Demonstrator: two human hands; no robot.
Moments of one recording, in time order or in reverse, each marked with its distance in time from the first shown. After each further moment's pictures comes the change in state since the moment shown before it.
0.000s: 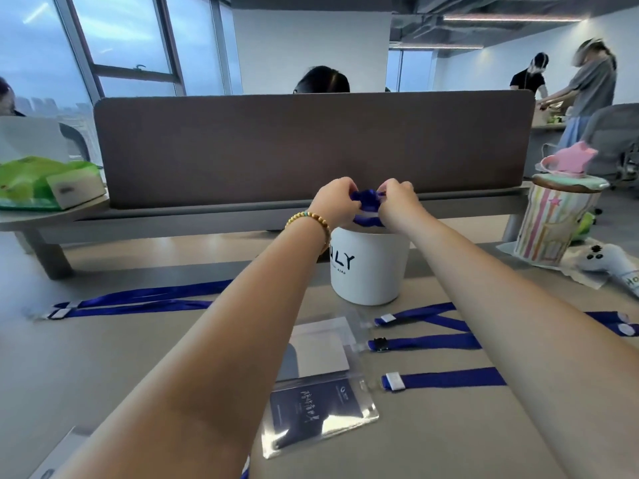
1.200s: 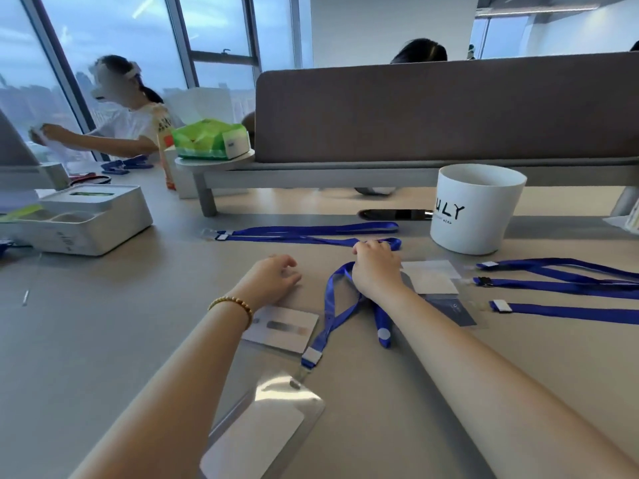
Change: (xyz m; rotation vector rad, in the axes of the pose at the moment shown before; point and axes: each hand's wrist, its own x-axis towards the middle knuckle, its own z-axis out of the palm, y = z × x) left_hand -0.263 -0.212 -0.091 0.222 -0.083 -0.369; right_hand -0.191 -0.081 0.167 -0.259 -0.182 -0.353
